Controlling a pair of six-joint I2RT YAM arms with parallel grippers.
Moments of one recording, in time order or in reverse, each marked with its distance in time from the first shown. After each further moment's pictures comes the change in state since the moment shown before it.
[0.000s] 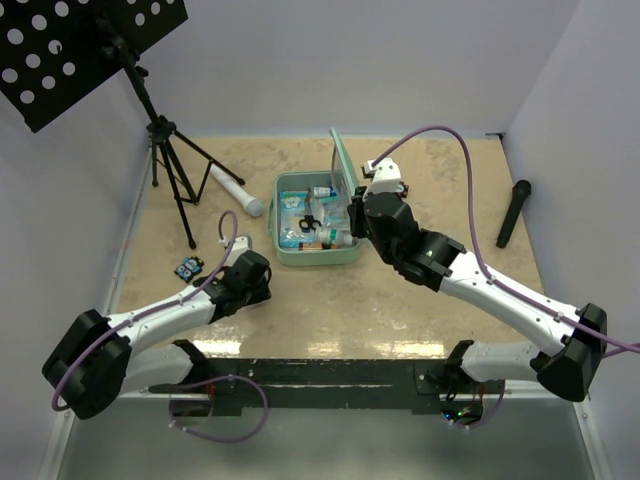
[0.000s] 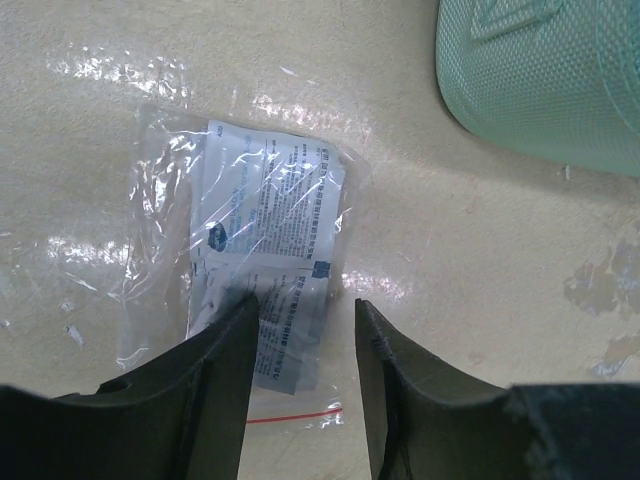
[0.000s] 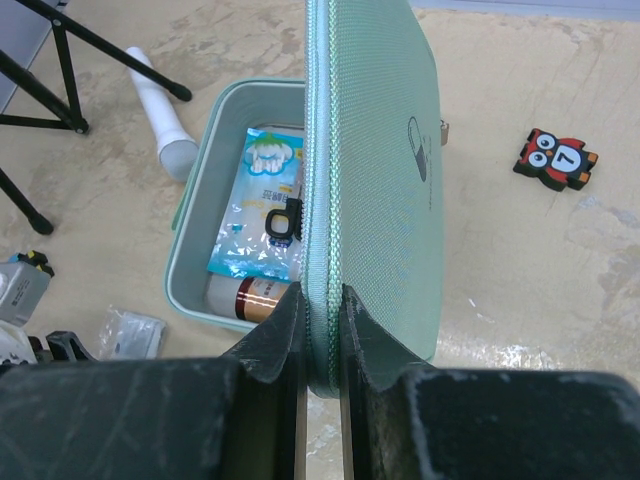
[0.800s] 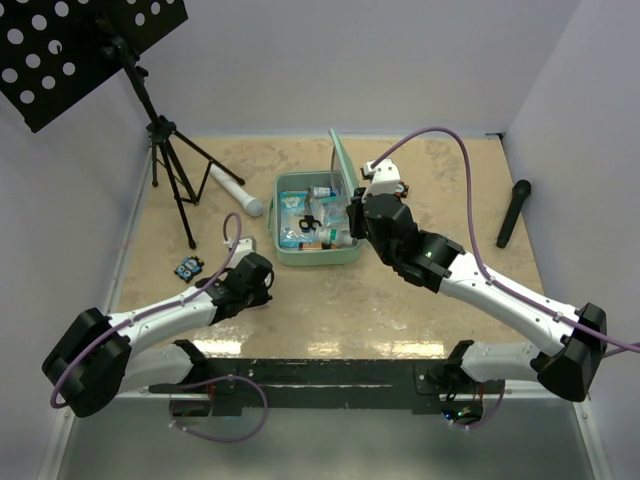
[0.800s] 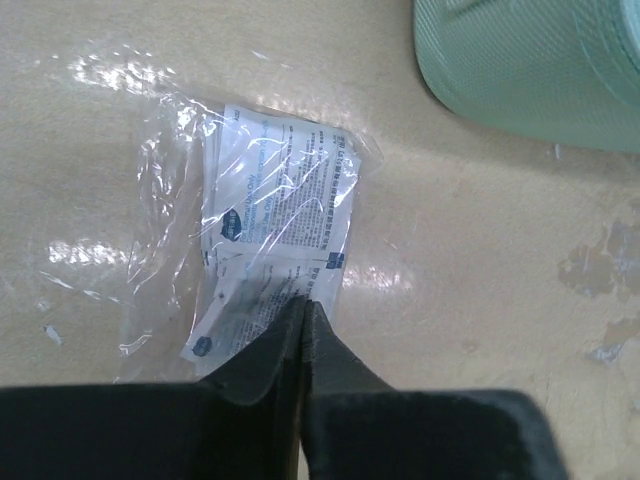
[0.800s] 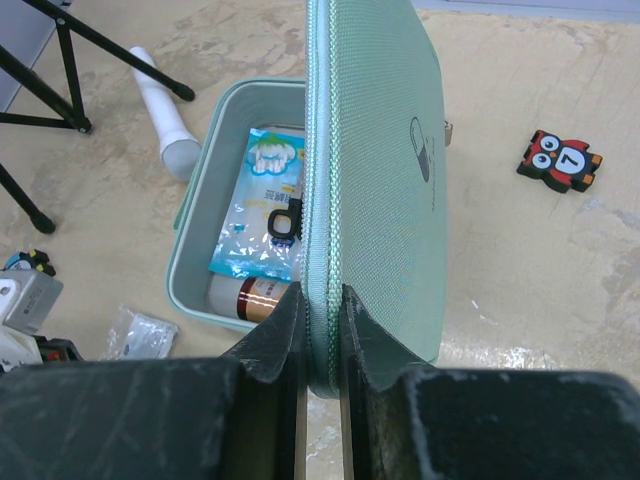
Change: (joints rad) left arm -0.027 0.012 0.000 0.017 -0.006 0.006; right arm 0.002 -0.002 -0.013 0.018 0.000 -0.005
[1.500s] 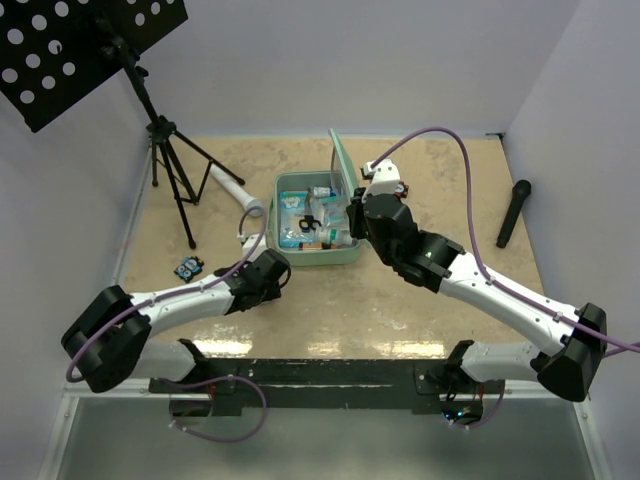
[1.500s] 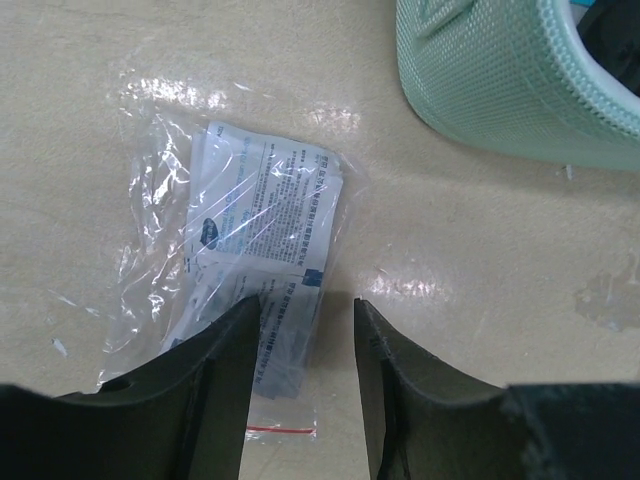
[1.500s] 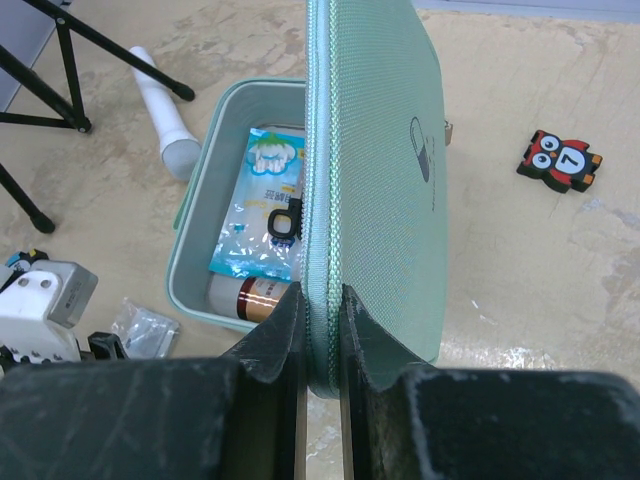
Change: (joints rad) left arm -0.071 0.145 0.117 -0.066 -0.116 0.005; right arm 0.000 0.000 0.000 0.000 0.000 0.000
